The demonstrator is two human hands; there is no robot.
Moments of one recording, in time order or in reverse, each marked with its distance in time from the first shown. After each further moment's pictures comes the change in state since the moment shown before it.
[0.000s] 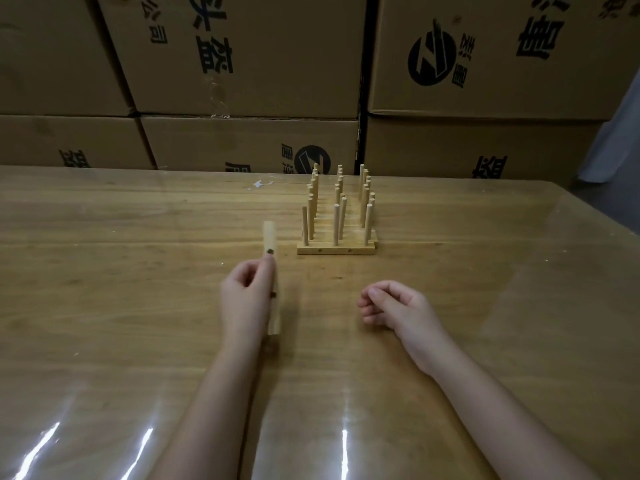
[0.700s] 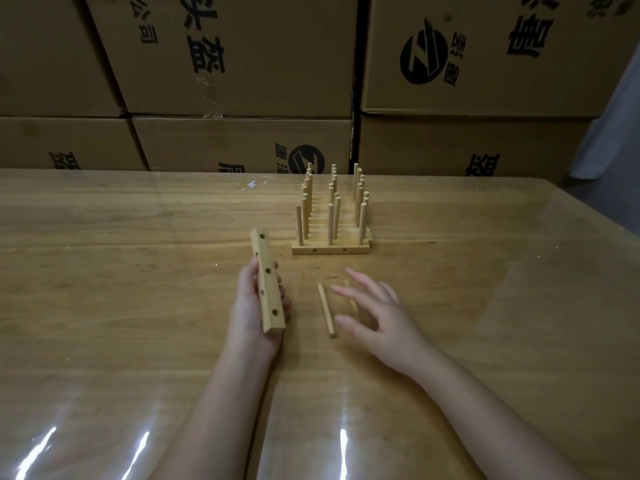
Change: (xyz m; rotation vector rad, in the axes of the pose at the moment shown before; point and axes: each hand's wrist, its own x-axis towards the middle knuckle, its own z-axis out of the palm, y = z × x) left_hand -0.004 -0.002 0.013 -0.708 -0.200 -0.482; right_hand -0.009 0.000 0.003 -0.870 -0.194 -0.316
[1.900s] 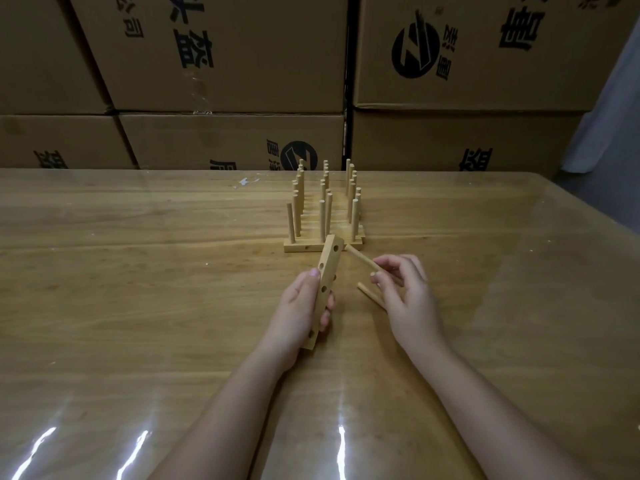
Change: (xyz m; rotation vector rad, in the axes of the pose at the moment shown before) left_hand -0.007 -0.036 0.020 0.743 -0.356 0.142; right_hand 0.005 0.010 -0.008 0.245 0.585 0.024
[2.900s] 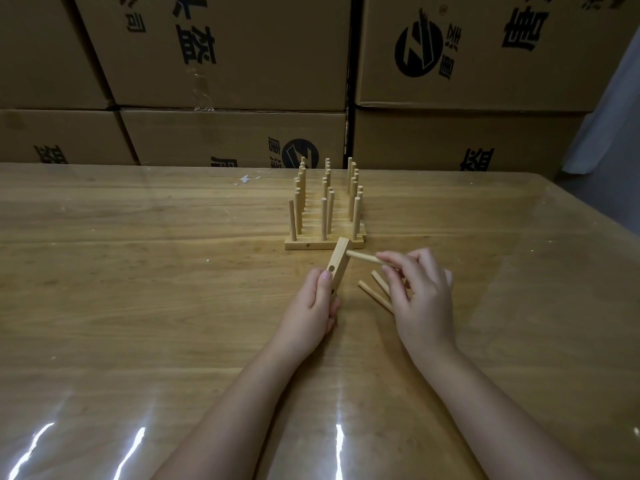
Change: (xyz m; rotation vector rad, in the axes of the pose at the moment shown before) left_hand -0.001 -0.005 0.010 0.256 0.006 0.103; right_hand -0.003 -0.015 -0.010 -0.395 0.195 -0.276
